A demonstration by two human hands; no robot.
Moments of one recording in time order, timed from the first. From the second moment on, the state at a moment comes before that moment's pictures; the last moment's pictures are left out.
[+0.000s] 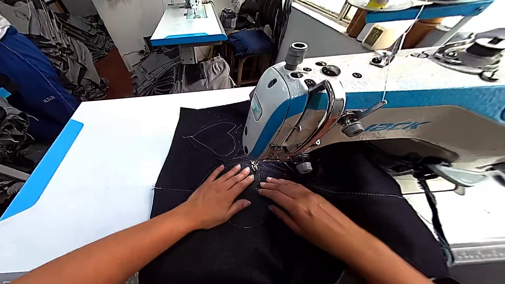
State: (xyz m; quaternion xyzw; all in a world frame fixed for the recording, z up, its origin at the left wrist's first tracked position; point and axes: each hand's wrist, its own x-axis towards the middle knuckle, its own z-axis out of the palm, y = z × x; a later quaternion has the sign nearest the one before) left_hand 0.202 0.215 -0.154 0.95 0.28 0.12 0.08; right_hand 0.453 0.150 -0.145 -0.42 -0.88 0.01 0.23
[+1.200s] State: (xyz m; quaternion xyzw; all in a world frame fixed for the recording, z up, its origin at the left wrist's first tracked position) left_hand 0.205 0.214 -0.148 0.94 0.32 0.09 0.07; right_hand 0.478 0.161 -0.149 -0.41 -0.87 0.02 0.26
